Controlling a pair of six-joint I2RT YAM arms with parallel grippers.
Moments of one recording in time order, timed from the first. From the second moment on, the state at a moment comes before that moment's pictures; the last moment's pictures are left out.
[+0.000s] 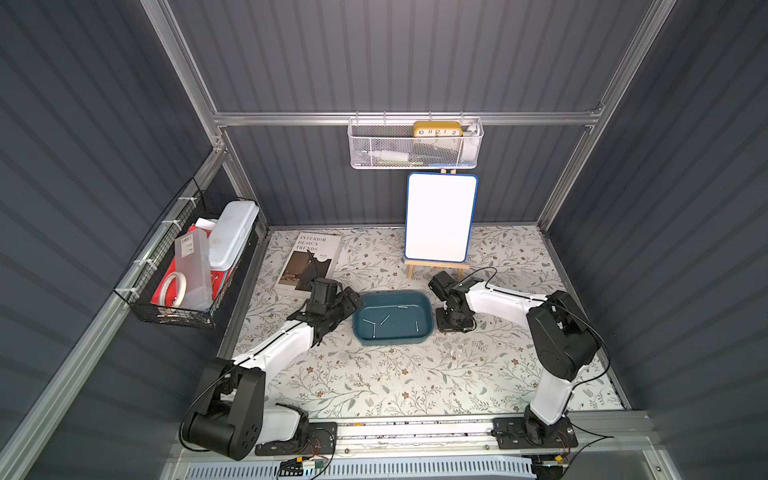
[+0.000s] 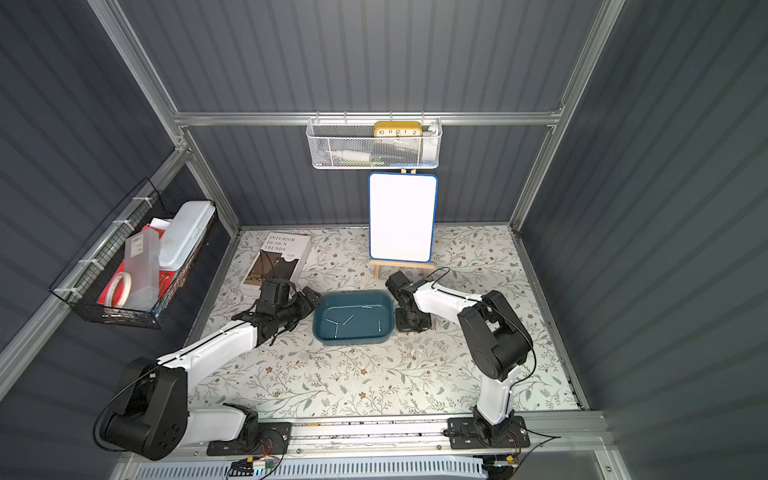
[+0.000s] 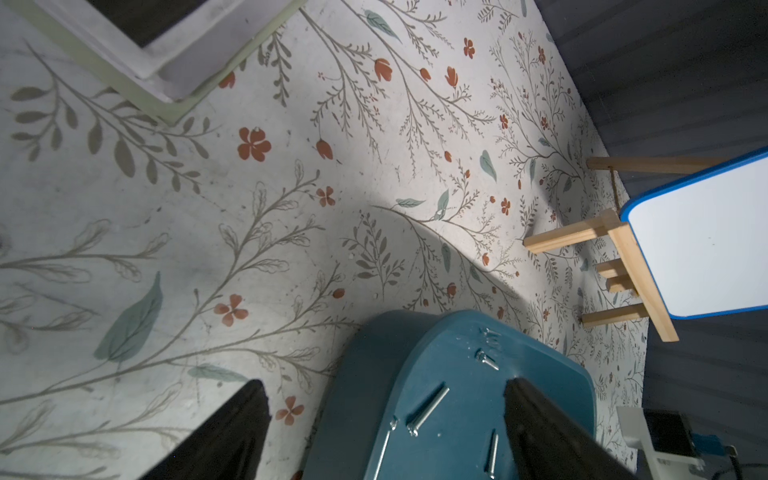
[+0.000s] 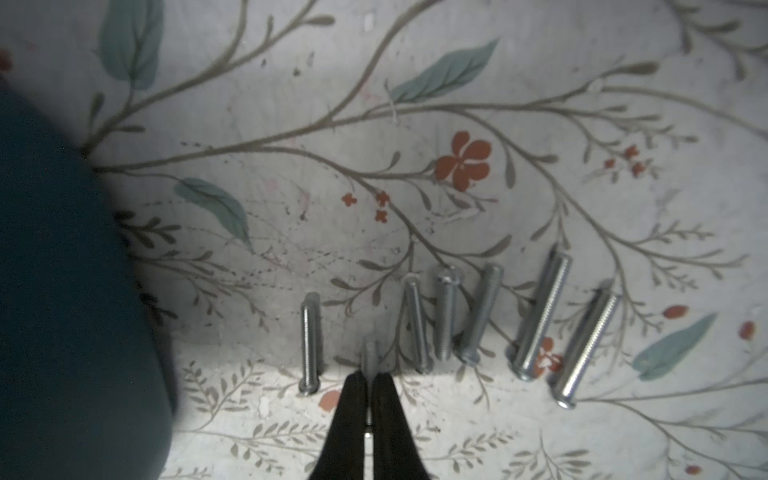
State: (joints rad) left arm -0.33 1.35 0.68 -0.11 0.10 -0.88; right arm 0.58 1.83 1.16 -0.78 0.09 0.54
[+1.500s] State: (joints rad) left arm -0.33 1.14 0.62 -0.08 0.12 -0.93; right arm 0.78 2.04 1.58 -0.77 0.11 0.20
